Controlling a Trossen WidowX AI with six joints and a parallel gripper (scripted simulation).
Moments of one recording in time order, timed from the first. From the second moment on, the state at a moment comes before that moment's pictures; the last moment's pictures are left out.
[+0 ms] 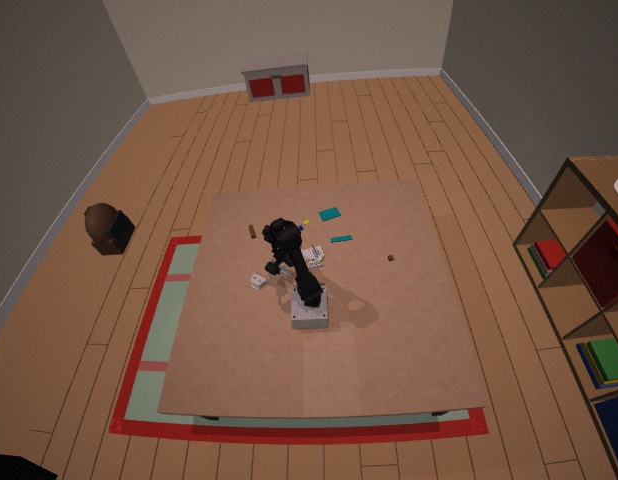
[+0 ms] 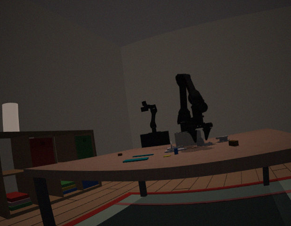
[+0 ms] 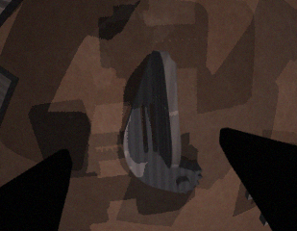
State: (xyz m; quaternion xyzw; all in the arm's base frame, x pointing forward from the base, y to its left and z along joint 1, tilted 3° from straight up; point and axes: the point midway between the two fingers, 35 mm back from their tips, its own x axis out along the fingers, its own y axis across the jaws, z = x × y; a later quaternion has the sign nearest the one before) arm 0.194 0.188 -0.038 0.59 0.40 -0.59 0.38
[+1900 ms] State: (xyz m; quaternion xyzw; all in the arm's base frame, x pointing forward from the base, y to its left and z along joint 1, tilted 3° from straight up) arm 0.190 0.186 -0.060 0.58 0.40 -0.60 0.38
